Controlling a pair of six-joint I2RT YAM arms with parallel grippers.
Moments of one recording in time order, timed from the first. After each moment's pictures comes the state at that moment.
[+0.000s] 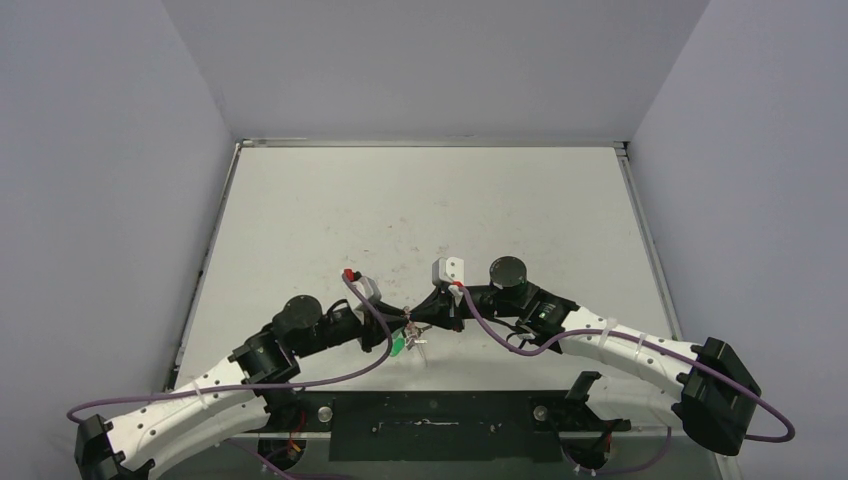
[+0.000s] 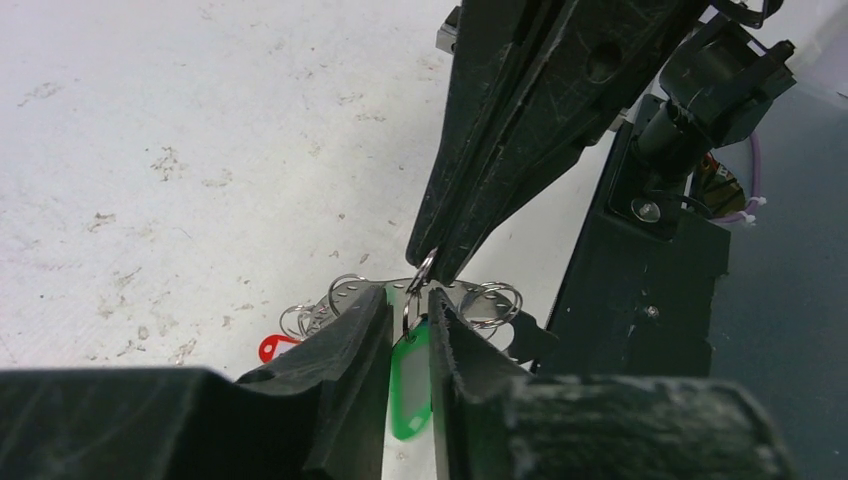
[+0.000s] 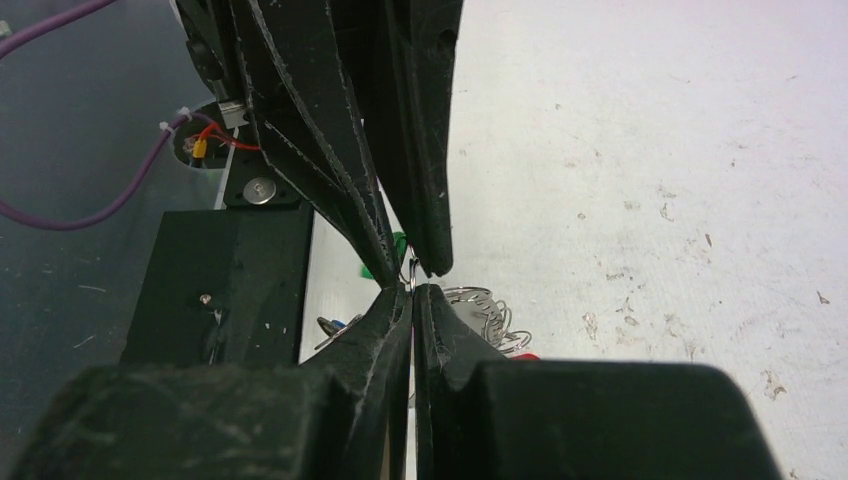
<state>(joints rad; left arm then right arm) -0.93 0.58 0.40 0.03 0.19 -0.16 0.90 1.12 0.62 0.28 -0.65 -0.12</state>
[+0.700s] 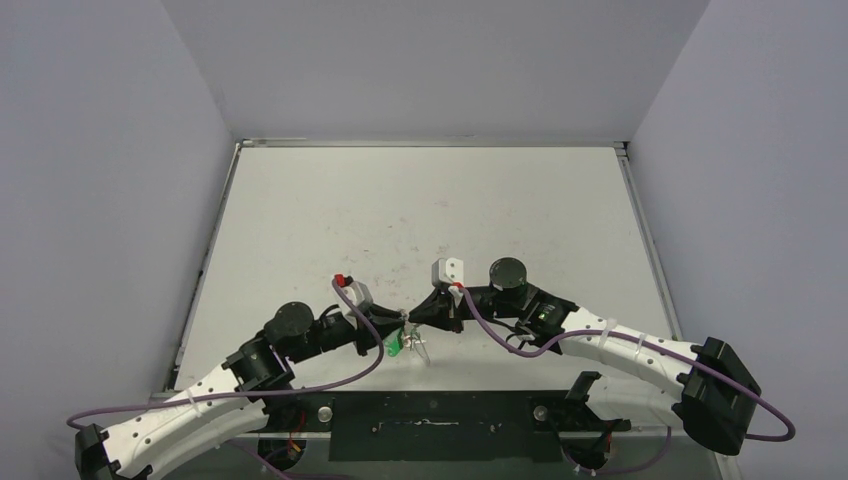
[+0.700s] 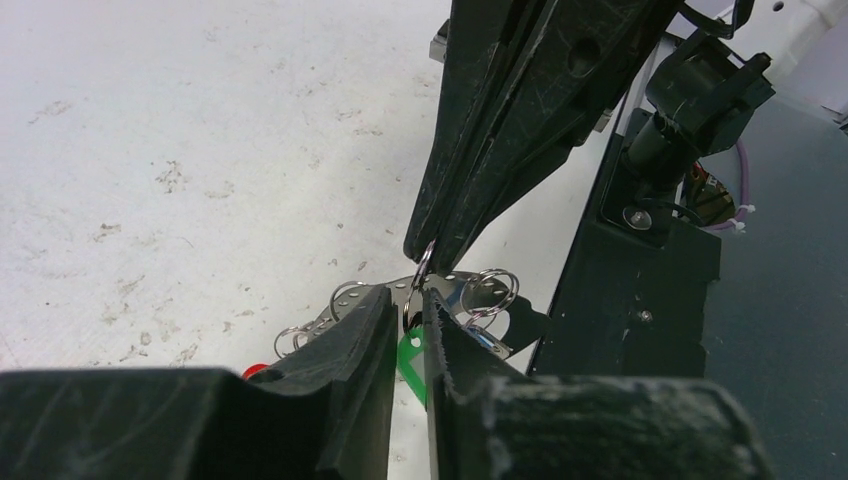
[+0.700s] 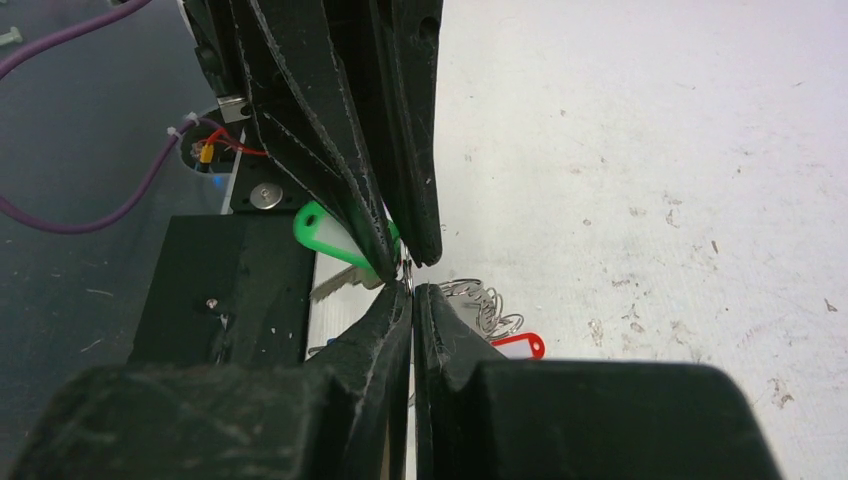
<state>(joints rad) -0.93 0.51 0.37 0.02 0.19 -0.16 0.91 1.11 0.61 0.30 -0.64 -0.11</state>
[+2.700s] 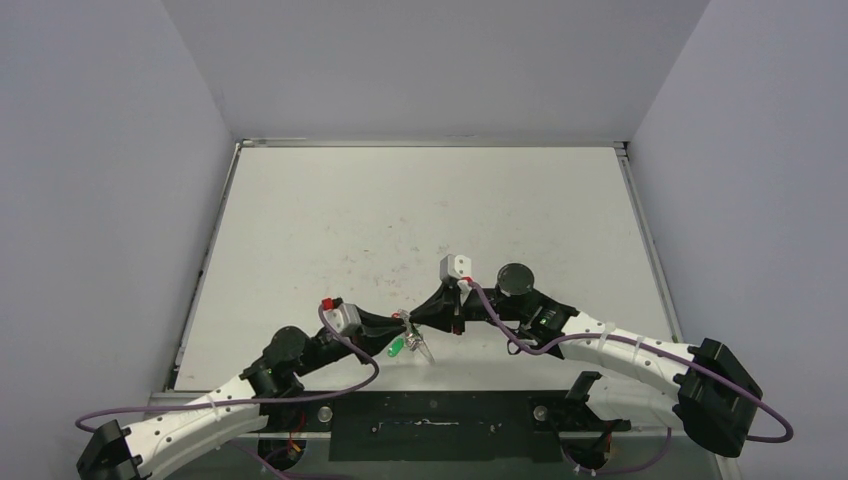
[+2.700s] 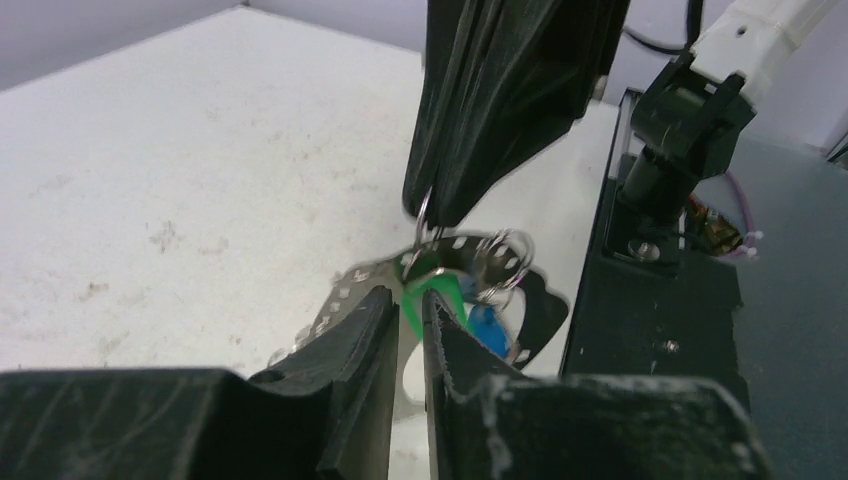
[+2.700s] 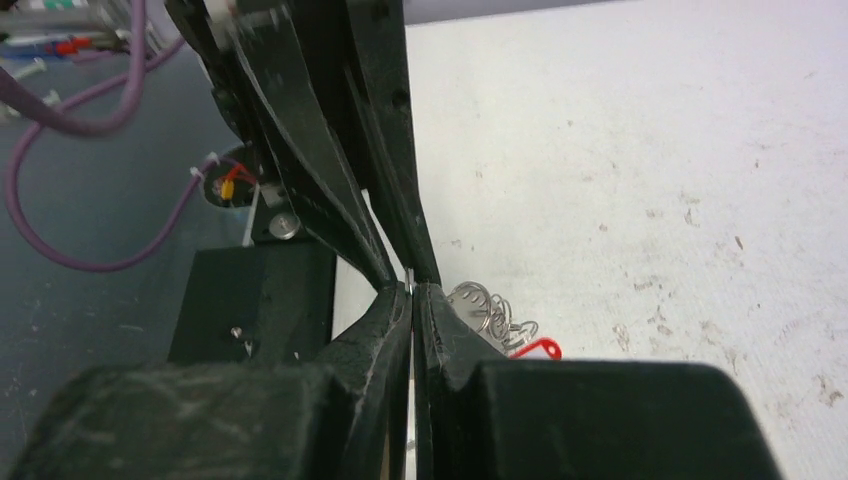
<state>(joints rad) -0.93 0.46 0.06 0.51 0.21 -0.17 0.90 1.10 0.54 0.44 -0.64 0.03</state>
